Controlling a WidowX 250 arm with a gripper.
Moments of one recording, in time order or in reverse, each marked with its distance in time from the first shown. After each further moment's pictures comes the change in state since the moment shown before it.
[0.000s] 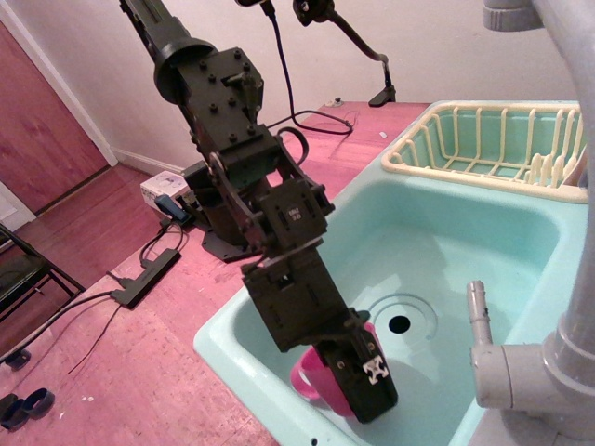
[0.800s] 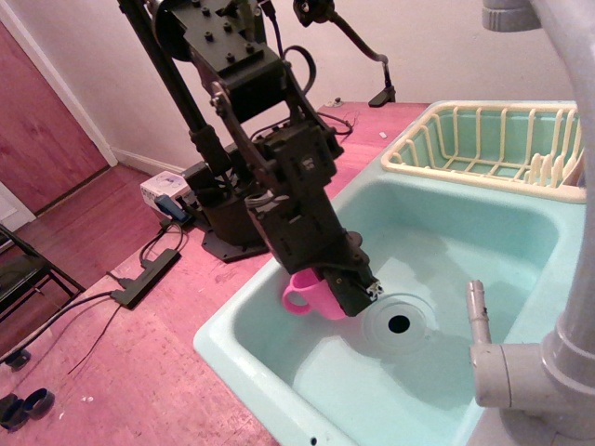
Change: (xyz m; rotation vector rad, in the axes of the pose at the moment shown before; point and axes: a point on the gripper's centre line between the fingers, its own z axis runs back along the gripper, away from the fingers) arm -0.030 -0.048 0.038 -0.470 0.091 0.011
